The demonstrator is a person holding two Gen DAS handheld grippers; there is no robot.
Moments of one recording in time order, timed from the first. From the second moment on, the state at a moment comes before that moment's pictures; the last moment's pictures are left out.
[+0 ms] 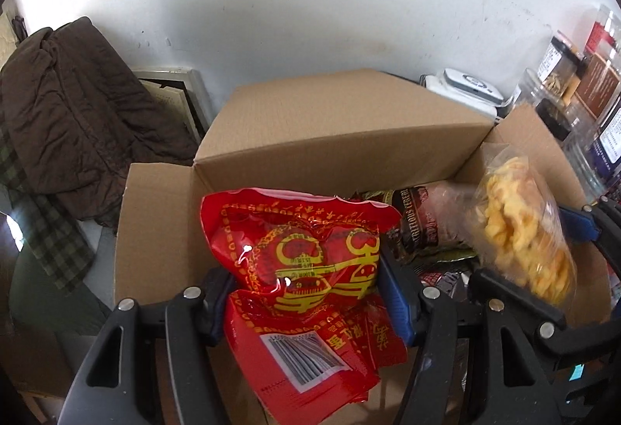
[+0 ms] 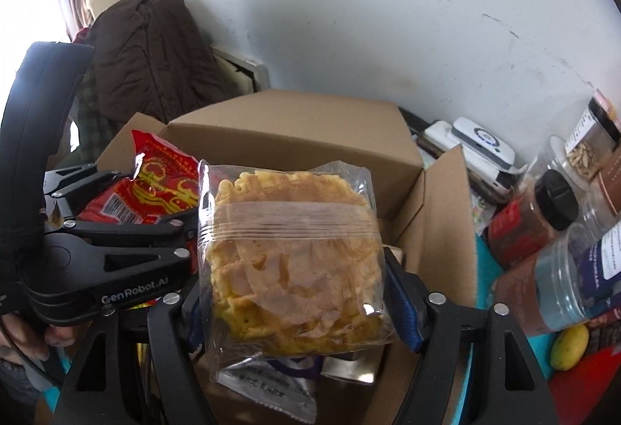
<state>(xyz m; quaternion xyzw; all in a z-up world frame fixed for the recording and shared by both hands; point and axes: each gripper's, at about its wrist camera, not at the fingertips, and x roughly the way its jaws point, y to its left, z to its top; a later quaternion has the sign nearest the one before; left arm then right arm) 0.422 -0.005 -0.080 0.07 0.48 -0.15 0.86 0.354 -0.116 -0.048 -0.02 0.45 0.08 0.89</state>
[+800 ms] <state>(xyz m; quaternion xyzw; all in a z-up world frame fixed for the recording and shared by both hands) 0.365 0.015 0.018 0.07 0.40 -0.14 0.91 0.316 -0.113 0.018 -0.02 0.40 0.05 0.91</state>
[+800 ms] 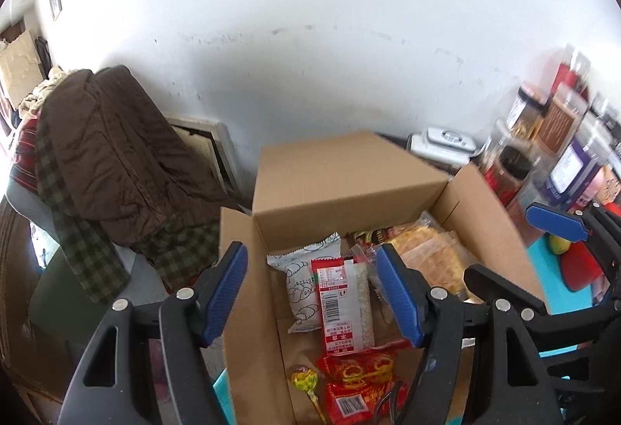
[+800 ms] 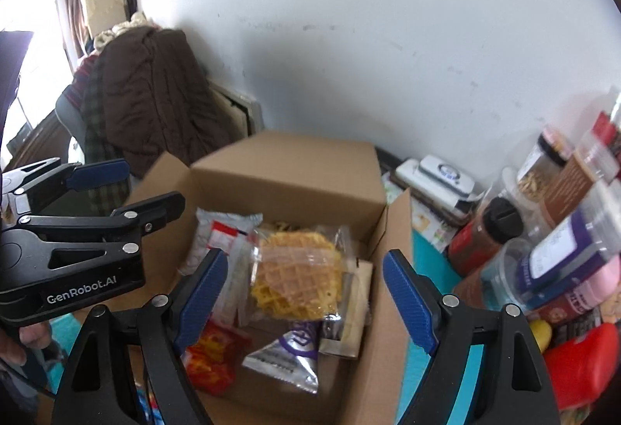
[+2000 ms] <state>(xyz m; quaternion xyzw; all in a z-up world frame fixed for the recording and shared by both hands) 0.156 0.095 0.084 0.04 0.28 -0.19 0.94 0.110 -0.065 0.085 -0.01 0.27 0.05 0.96</state>
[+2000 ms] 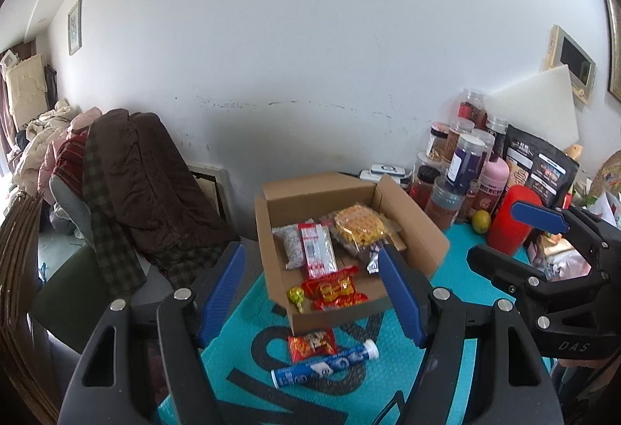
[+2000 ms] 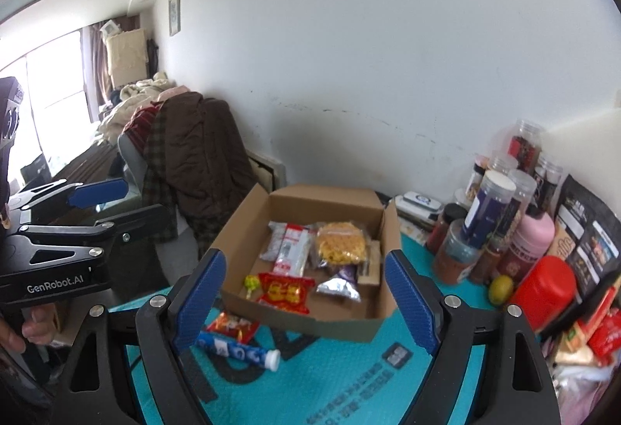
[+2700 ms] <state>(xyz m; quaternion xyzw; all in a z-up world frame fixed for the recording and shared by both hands) 0.132 0.120 -0.009 0.01 0.36 -0.20 0.91 0.089 -0.037 -0.007 0.03 0.33 0.11 0.94</state>
